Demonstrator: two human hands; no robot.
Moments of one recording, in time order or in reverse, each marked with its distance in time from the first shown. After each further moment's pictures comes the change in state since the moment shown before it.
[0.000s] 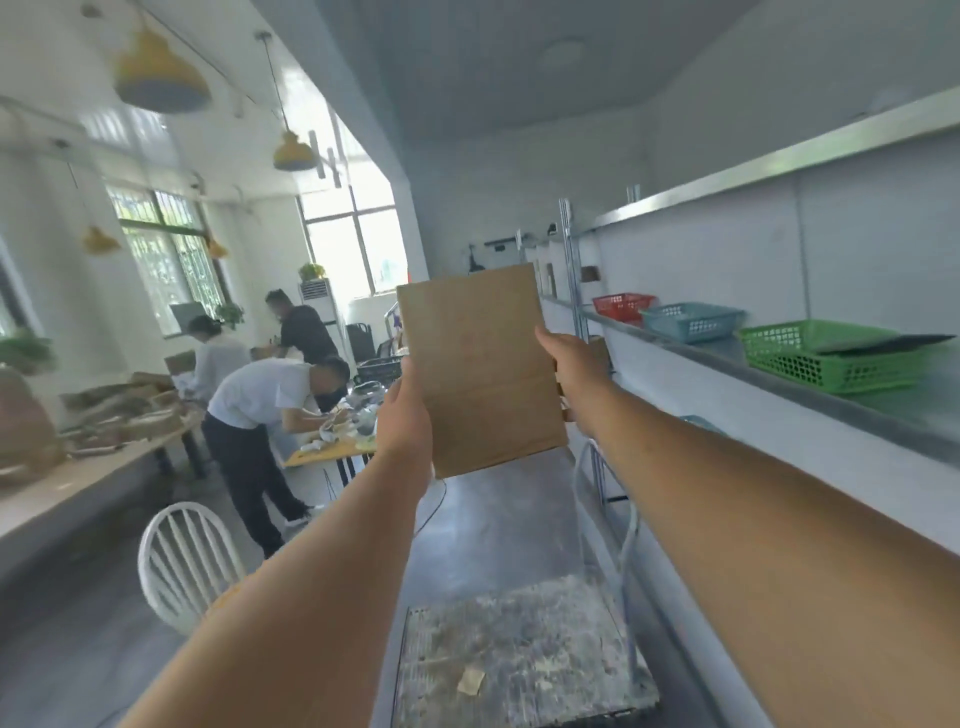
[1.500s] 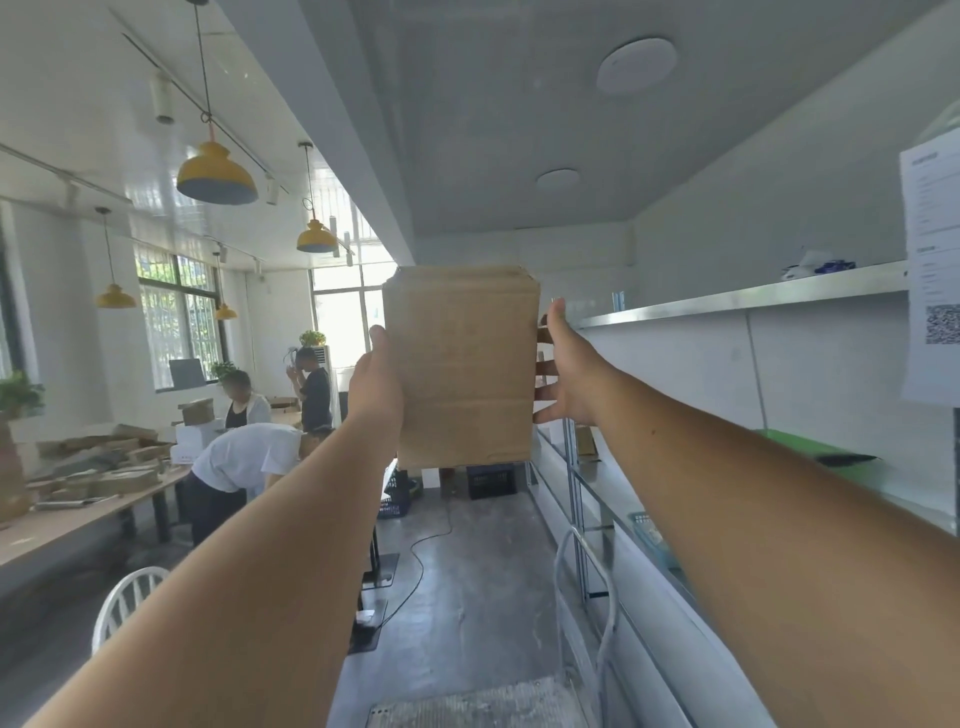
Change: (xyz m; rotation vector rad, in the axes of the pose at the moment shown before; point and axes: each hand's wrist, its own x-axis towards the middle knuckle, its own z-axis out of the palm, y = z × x) left_hand -0.048 0.155 0.006 0.028 0.120 0.222; right_hand -0.050 -0.159 -0.019 0.073 -0.128 0.020
